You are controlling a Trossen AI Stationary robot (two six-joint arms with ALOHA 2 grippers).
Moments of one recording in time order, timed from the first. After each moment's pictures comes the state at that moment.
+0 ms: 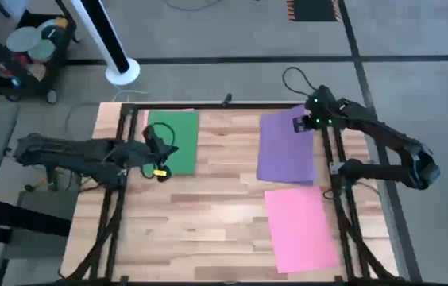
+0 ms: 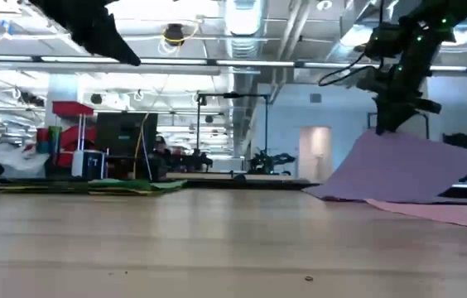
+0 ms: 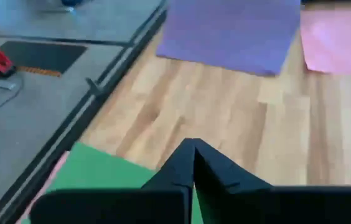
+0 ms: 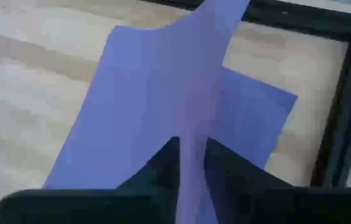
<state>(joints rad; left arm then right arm) -0.08 0.87 0.74 -0.54 -0.51 -0.07 -0.89 1.07 0.83 -0.79 0.04 0.35</state>
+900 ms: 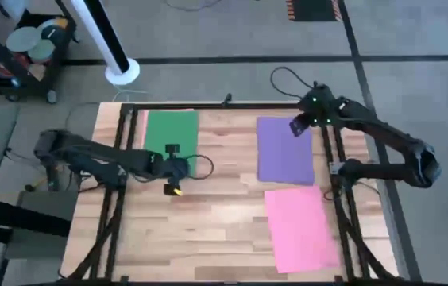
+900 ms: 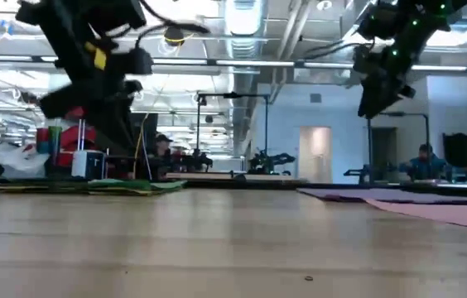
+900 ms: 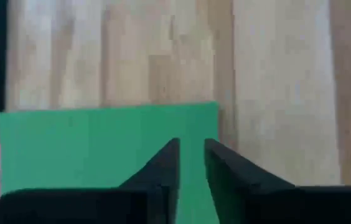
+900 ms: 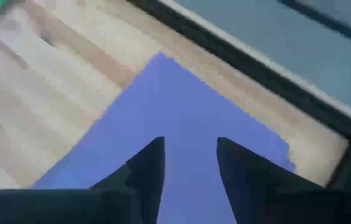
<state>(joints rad) -0.08 1.35 0.74 -0.56 -0.44 0.10 -0.75 1.06 0.92 -0.72 0.06 0.10</state>
